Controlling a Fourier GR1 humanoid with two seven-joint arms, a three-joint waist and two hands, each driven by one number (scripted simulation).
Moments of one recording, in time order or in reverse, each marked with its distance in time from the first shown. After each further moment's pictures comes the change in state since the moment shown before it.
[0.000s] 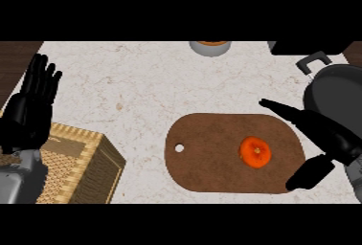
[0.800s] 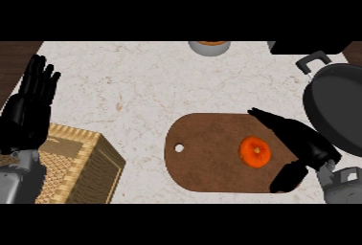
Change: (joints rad) left arm 0.005 0.003 0.011 0.011 0.012 -0.007 -0.005; right arm 0.022 0.136 0.045 0.014 0.182 0.028 0.146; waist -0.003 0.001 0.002
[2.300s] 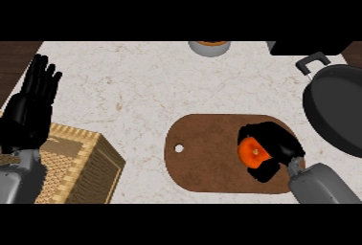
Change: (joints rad) left arm -0.004 0.014 -0.019 0.003 0.007 0.006 -0.003; right arm -0.013 0.170 0.027 0.301 0.341 -0.087 -0.321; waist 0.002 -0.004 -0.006
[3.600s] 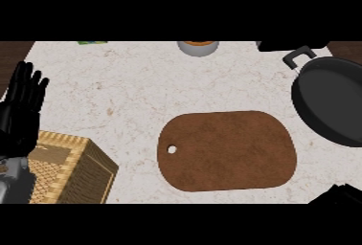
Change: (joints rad) left arm 0.060 0.033 0.027 -0.020 0.049 0.022 -0.021; right arm 0.746 -0.242 -0.284 -0.929 -0.182 -0.387 -0.213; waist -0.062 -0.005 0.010
